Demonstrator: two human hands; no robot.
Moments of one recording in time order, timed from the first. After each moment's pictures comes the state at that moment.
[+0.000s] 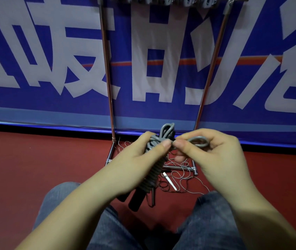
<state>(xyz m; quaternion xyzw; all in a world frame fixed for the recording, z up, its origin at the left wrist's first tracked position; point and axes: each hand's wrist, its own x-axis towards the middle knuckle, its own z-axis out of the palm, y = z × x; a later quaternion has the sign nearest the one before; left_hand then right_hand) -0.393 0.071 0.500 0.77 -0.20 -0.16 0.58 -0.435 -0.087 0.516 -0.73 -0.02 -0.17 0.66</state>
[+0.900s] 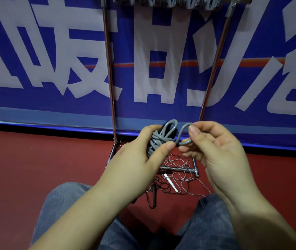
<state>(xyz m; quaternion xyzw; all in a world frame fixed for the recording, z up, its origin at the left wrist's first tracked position) -0.404 0.069 0.504 0.88 -0.19 0.01 0.44 -0.430 -0.083 0.517 -0.62 0.02 -0.16 0.77</state>
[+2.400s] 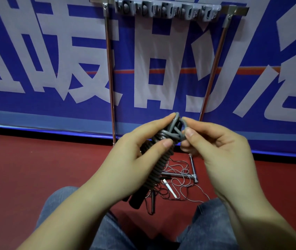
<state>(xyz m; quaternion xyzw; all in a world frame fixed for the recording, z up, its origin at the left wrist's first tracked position) -0.404 0.075 0.524 0.75 -0.30 0.03 0.59 -0.439 -0.074 0.539 -0.69 0.00 -0.23 0.69</state>
